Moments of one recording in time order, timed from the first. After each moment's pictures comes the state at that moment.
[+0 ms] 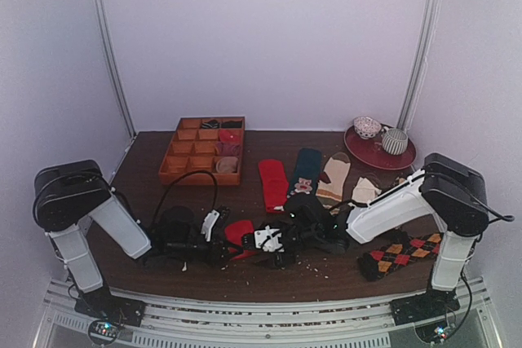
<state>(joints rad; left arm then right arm) -0.88 1.80 0.36 0.89 0.36 -0.47 1.04 1.84 0.85 0.36 -0.32 -0.63</state>
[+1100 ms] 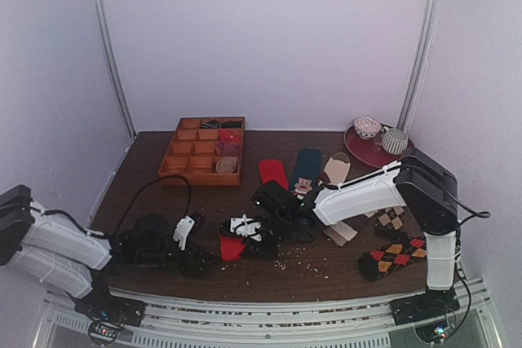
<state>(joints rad) -0.92 1.29 0.21 0.47 0.12 -0.36 1.04 2.04 1.25 -0.12 -0.33 -0.43</state>
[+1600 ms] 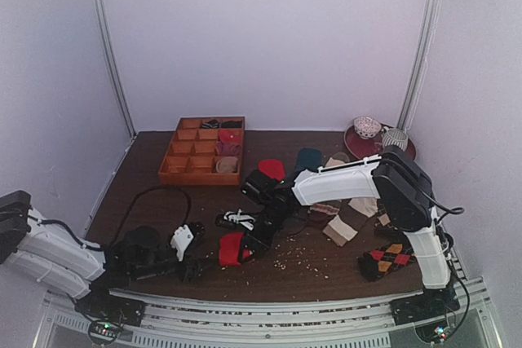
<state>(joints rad) -1.06 1.21 0.09 0.70 -0.10 -0.01 0.99 2.23 1.61 -0.63 -0.62 -0.18</state>
